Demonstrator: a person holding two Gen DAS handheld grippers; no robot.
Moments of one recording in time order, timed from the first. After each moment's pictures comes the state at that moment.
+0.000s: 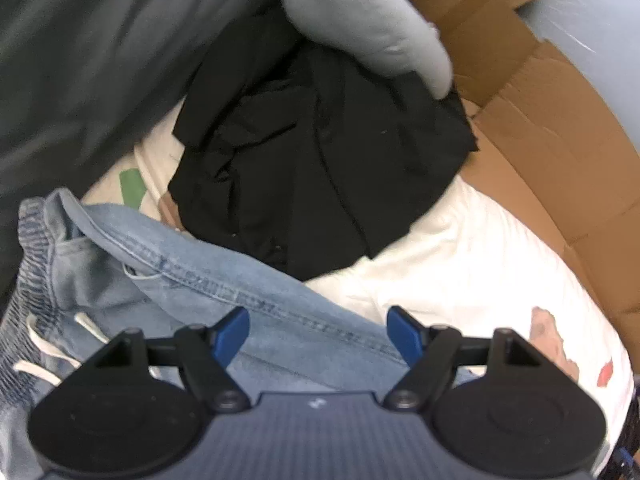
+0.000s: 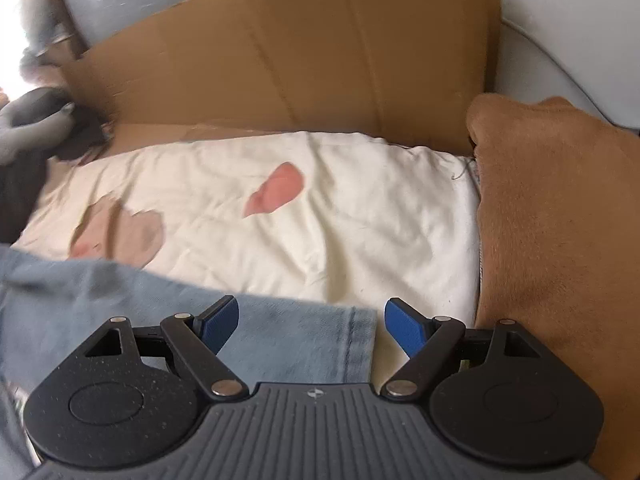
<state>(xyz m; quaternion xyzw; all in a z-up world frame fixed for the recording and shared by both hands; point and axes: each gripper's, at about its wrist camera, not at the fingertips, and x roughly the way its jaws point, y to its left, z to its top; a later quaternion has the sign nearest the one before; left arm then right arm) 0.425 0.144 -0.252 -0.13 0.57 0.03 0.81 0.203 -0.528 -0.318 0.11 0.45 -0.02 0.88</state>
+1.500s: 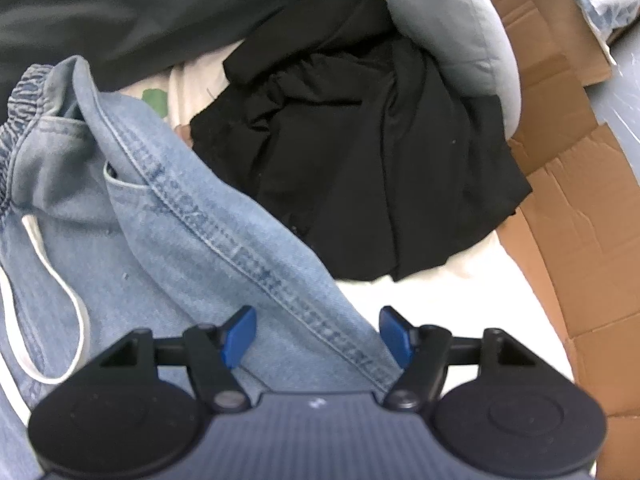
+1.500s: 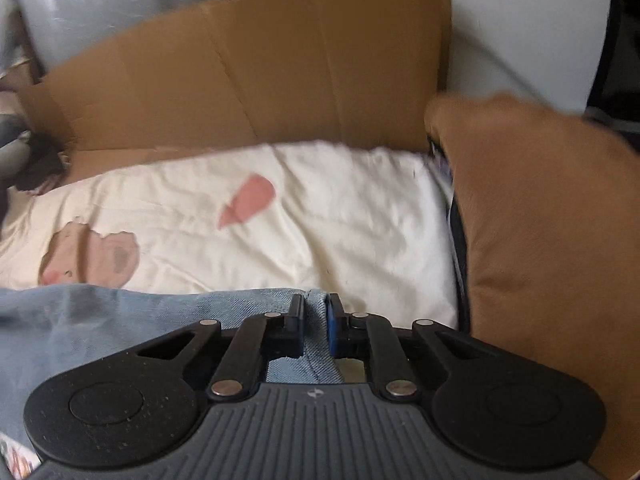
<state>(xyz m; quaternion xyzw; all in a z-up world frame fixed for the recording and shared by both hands) 0.405 0.151 -0.319 -0.27 0.51 0.10 0.81 0.177 -0.493 -0.304 0.10 0.42 -0.11 0.89</state>
